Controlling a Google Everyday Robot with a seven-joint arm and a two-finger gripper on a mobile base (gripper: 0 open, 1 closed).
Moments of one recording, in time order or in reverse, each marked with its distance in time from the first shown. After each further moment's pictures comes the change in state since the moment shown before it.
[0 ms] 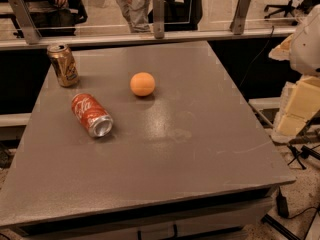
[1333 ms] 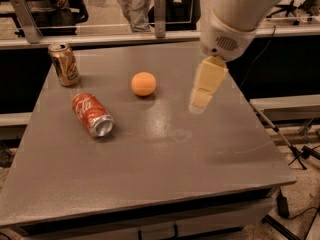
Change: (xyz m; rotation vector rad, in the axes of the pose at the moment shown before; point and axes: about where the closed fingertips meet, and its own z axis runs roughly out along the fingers) arm -0.120 -0.039 0.060 -0.068 -0.041 0.002
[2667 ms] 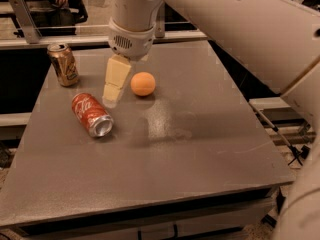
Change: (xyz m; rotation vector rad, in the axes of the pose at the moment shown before) arm -0.156 0.010 0.070 -0.110 0.037 0.093
